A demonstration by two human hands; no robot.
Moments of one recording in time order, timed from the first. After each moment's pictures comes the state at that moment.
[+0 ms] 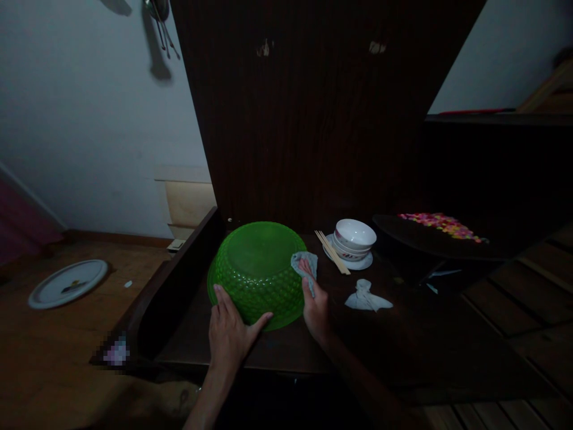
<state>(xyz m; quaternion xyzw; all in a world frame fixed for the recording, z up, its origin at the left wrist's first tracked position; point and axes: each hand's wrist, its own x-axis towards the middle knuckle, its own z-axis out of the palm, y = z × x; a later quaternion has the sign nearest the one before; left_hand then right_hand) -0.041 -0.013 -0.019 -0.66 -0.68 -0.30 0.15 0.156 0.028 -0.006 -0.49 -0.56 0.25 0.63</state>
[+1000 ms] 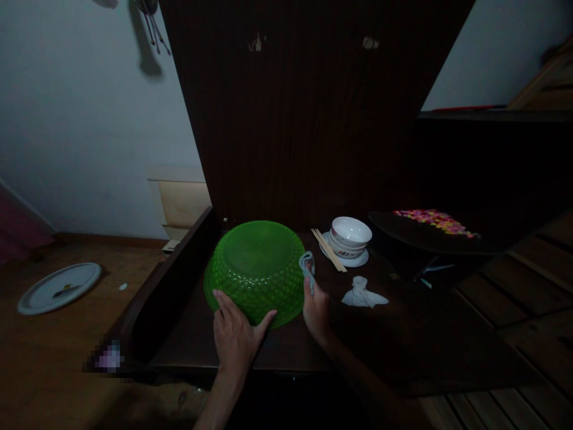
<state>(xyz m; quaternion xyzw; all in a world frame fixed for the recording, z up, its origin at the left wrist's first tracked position) -0.014 -0.019 -0.014 -0.63 -0.71 -0.26 0.16 0.165 0.029 -0.025 -0.59 -0.50 0.22 0.60</state>
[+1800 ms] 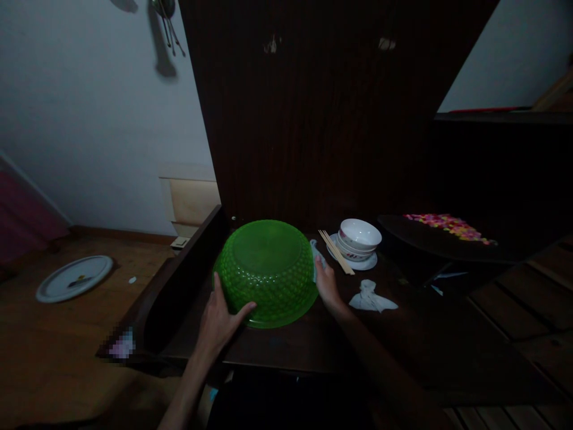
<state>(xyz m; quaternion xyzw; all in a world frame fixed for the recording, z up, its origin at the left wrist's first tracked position) -0.090 0.006 -0.010 -0.66 -0.67 -0.33 -0.08 0.191 0.087 -0.005 -0.57 -0.46 0.31 0.60</state>
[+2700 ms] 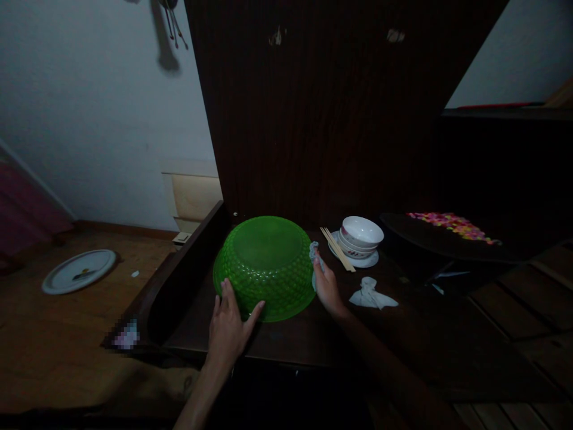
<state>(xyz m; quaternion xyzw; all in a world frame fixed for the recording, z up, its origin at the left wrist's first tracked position) -0.060 -0.018 -0.026 -0.69 -0.65 -0.31 0.06 0.185 0.071 -0.006 -0.55 -0.51 0.32 0.58</state>
